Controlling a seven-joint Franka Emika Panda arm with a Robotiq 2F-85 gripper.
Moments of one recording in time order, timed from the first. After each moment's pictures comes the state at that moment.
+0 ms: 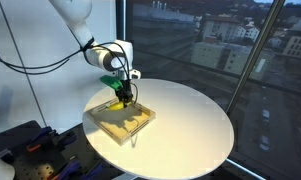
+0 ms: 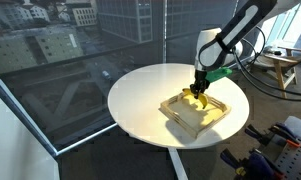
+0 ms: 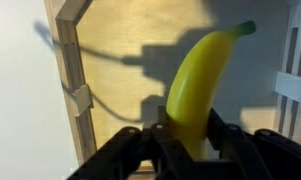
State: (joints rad) arm 0.04 0.39 -0.05 -2.22 0.01 2.58 0.09
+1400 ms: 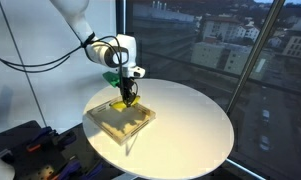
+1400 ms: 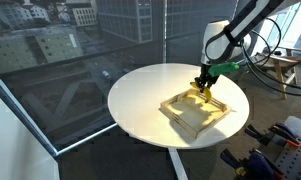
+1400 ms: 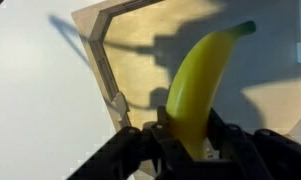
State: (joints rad) arm 0.04 0.32 -0.11 -2.26 -0.02 2.55 0.28
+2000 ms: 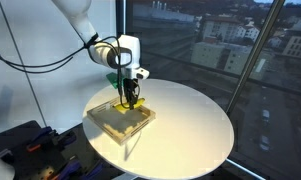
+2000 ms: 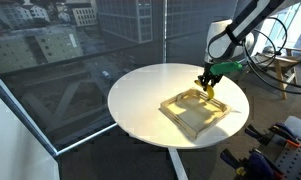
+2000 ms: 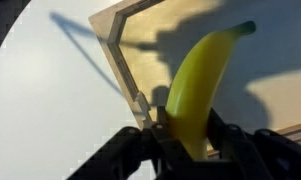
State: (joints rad) arm 0.04 0.32 -0.16 -2.26 -0.02 2.55 0.33
